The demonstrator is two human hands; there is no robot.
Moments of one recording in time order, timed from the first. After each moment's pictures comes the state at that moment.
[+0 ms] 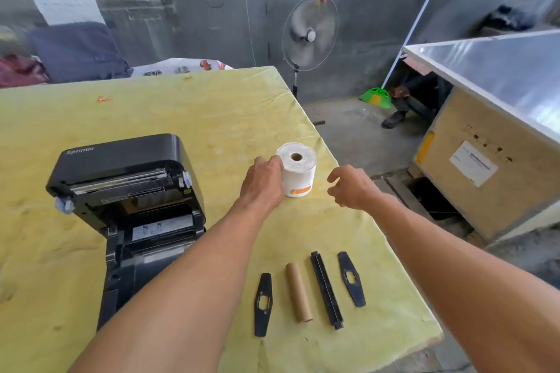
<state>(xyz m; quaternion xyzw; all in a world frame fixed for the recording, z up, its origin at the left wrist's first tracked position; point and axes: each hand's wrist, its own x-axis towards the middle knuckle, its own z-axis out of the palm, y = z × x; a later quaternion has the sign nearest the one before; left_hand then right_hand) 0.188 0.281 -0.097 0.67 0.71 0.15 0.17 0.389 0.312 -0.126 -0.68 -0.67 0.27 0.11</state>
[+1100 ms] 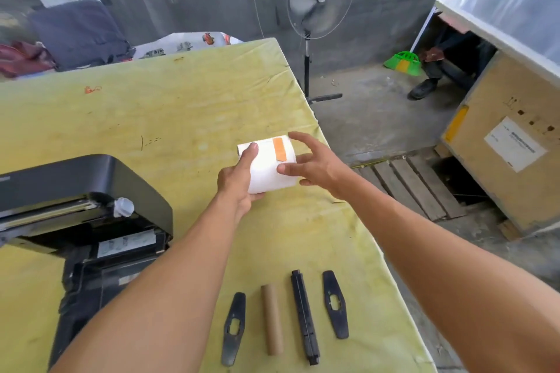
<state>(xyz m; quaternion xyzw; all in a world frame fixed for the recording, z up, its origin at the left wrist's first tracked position) 0.216 0.339 -0.118 0.20 0.66 0.49 0.53 0.385 0.378 -0.119 -0.49 -0.57 0.60 0.26</state>
